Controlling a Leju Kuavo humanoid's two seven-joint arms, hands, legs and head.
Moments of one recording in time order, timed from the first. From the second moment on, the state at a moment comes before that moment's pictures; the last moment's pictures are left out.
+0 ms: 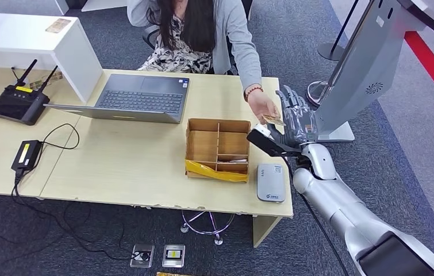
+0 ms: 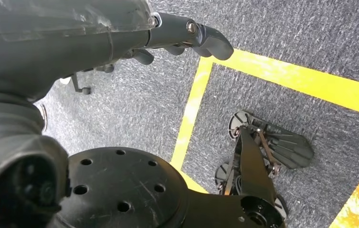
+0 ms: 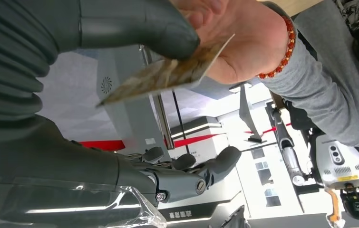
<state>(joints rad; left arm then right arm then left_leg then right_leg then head) -0.14 0.04 -1.18 -0.23 1.40 0.54 -0.02 -0.86 -0.12 0.85 -0.58 0.54 -0.59 -0.16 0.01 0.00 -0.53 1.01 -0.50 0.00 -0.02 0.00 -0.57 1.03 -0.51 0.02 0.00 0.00</state>
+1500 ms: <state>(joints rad) -0.14 0.04 -1.18 -0.23 1.43 0.56 -0.04 -0.79 -0.15 0.90 -0.51 0.43 -0.61 -0.21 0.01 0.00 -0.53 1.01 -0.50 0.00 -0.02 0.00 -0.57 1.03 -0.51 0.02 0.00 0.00</state>
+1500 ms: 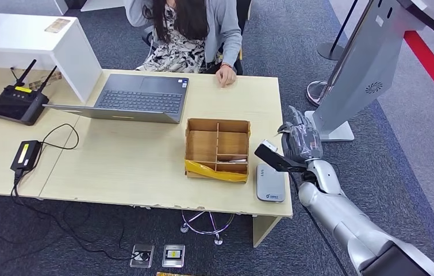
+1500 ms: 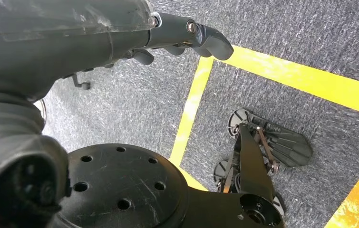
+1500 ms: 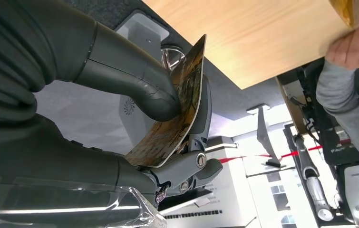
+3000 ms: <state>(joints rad) -0.14 0.03 -1.21 -0.25 1.39 0.62 0.07 -0.61 -0.29 1.05 -0.79 0.28 -0.59 -0.11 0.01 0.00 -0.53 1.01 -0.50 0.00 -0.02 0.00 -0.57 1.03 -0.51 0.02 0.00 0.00</state>
